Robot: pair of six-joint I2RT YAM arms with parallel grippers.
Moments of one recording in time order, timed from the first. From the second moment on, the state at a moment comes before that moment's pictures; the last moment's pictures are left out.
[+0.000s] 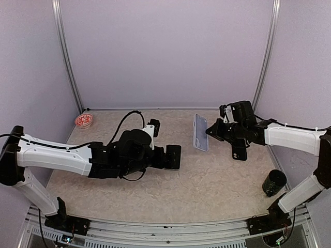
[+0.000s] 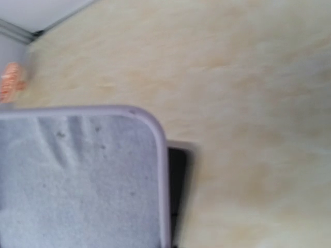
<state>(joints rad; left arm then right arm) -1.17 1.53 0.98 0.07 -0.41 -0.62 0.50 1.44 0.95 -0.09 -0.20 0.70</state>
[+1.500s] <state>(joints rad) -1.21 1.76 1.31 0.17 -0.29 -0.49 0.70 1.15 0.80 0.01 -0.01 0.86</state>
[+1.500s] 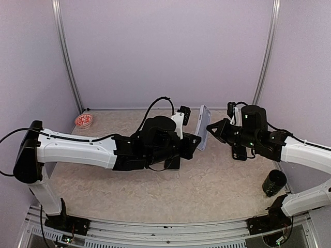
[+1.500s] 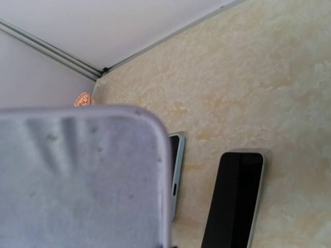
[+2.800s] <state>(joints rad) -1.12 1.45 1.16 -0.35 0.09 -0.32 0.71 1.22 0.96 -0.31 -0.40 0.05</state>
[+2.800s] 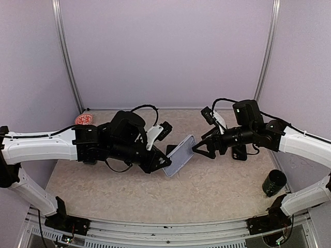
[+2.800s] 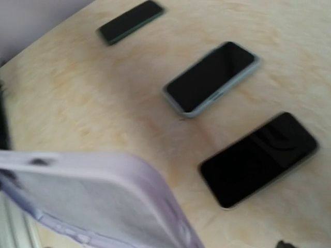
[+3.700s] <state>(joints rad) -1.11 1.40 1.13 -0.40 0.29 -0.20 0.71 1.28 0.99 -0.35 -0.85 -0.16</state>
